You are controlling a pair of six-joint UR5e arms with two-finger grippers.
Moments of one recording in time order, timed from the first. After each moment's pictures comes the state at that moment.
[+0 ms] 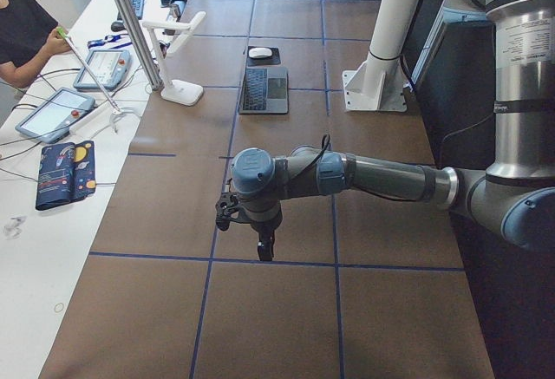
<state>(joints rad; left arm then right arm) -1.61 -1.44 -1.86 -1.29 -2.35 0.14 1.57 -1.60 1.79 -1.88 2.35 -0.34</state>
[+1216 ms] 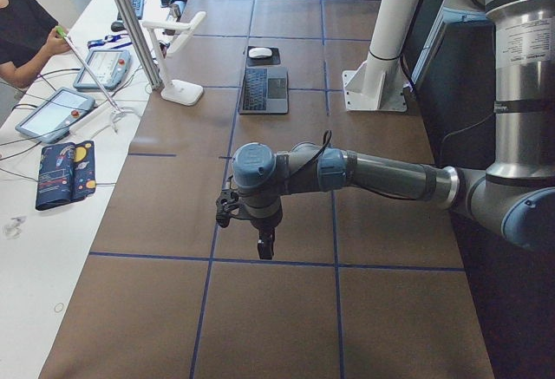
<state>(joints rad) -1.60 -1.44 -1.86 -1.29 -2.34 0.14 1.54 -1.61 1.76 -1.73 2.33 -0.13</state>
